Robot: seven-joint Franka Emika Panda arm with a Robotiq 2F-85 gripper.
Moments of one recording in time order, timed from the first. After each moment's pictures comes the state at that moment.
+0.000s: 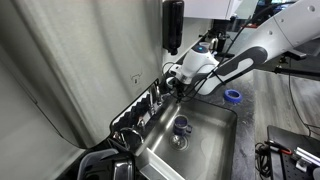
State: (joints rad) arm -0.14 0.59 0.02 -1.81 -0.15 2.75 -0.81
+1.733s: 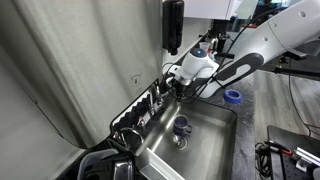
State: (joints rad) arm -0.13 0.63 -0.01 -1.78 -0.29 2.80 -0.73
